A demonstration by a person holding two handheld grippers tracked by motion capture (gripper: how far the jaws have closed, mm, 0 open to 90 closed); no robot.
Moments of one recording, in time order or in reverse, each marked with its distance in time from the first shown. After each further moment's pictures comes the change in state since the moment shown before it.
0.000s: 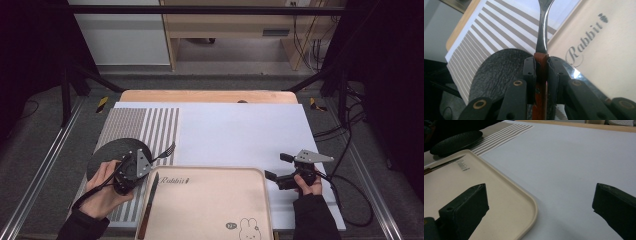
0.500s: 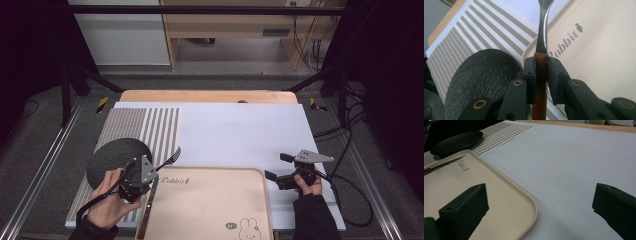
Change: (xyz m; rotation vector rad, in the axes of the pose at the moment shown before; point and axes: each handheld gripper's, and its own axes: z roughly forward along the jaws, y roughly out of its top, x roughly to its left) left arm -0.022 0.005 -0.006 -0.012 -0.058 -0.082; right arm 0.000 0.000 0.000 -0.001 0.000 0.000
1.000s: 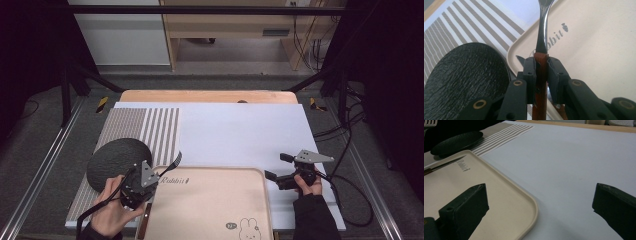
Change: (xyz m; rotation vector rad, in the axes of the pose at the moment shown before) left arm -0.014 -0.005 -0.002 -0.002 -0.053 -0.083; right arm 0.000 0.000 0.000 0.000 0.002 0.001
